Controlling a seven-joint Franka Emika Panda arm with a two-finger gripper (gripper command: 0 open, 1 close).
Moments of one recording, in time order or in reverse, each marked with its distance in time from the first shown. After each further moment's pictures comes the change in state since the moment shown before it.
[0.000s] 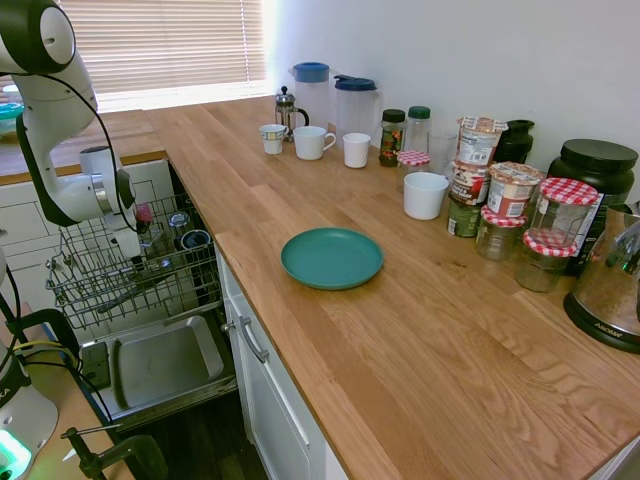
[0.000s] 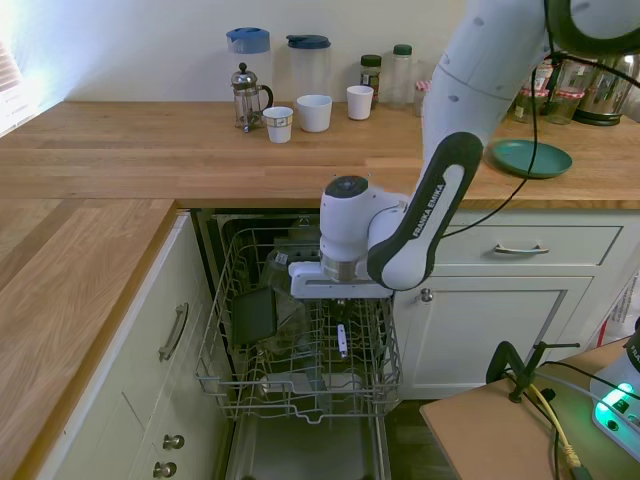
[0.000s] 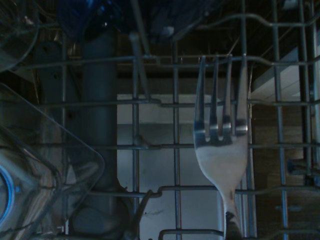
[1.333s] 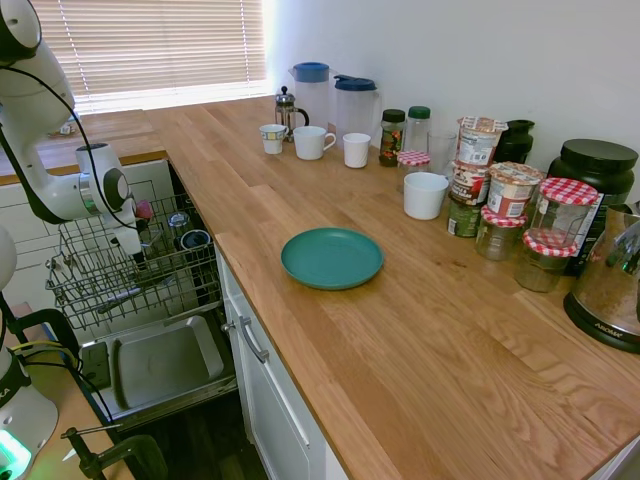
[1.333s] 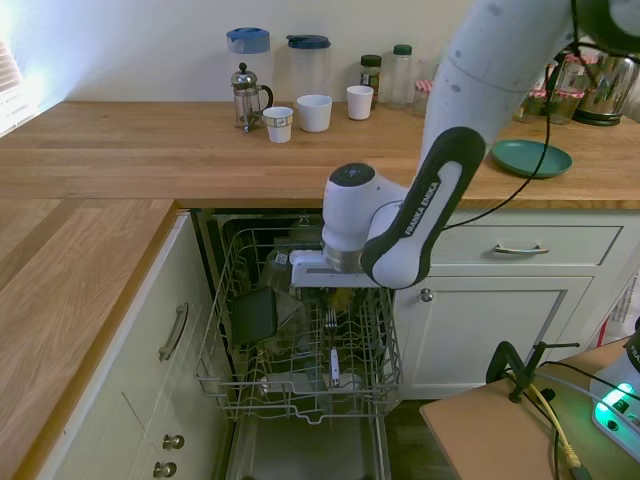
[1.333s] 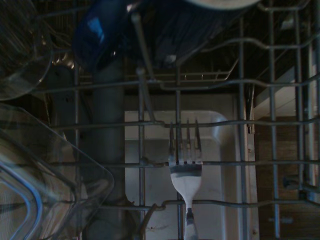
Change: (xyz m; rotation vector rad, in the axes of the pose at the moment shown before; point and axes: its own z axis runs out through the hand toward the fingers) arm 0.002 0.005 -0.058 0.067 0.040 -0.003
